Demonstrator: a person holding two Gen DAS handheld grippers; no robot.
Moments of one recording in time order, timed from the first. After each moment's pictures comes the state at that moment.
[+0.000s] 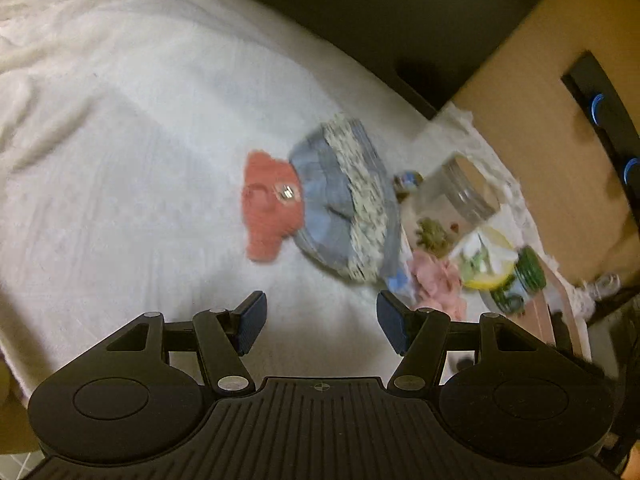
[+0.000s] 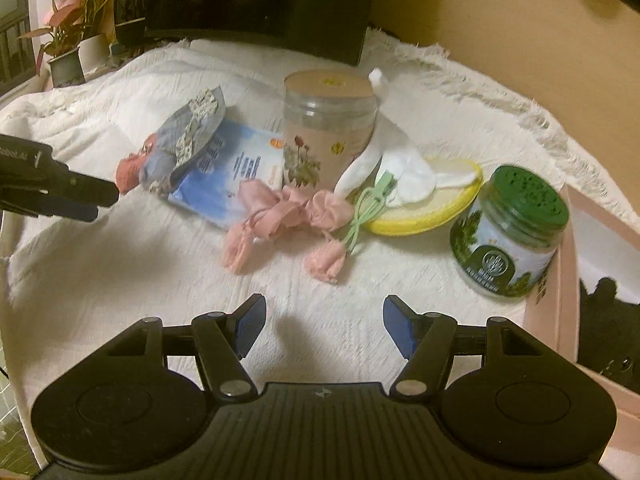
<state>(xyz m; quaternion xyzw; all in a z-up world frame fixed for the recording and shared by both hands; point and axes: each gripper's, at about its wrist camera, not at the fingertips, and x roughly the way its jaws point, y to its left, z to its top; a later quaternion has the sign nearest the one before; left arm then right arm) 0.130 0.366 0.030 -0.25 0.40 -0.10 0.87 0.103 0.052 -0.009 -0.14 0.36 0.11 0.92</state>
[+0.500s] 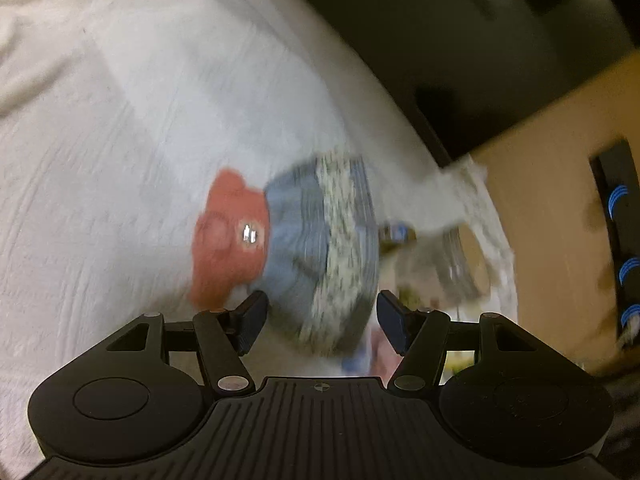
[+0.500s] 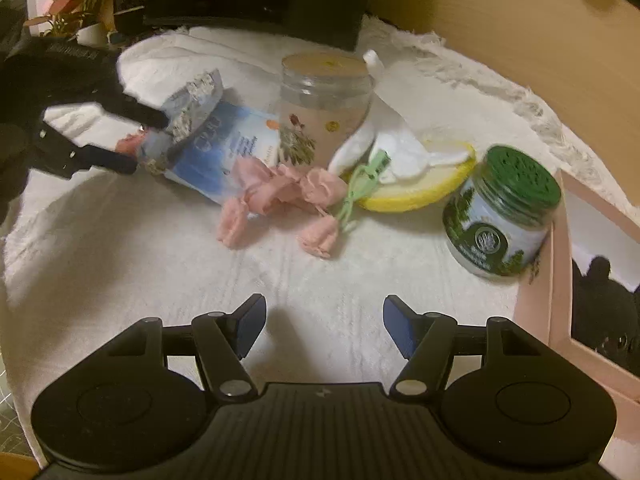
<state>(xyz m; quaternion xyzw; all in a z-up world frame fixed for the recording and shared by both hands) 0.184 0.356 0.023 -0.37 0.41 -0.07 0.83 0.095 0.045 -0.014 -0.15 0.37 0.10 0.91</state>
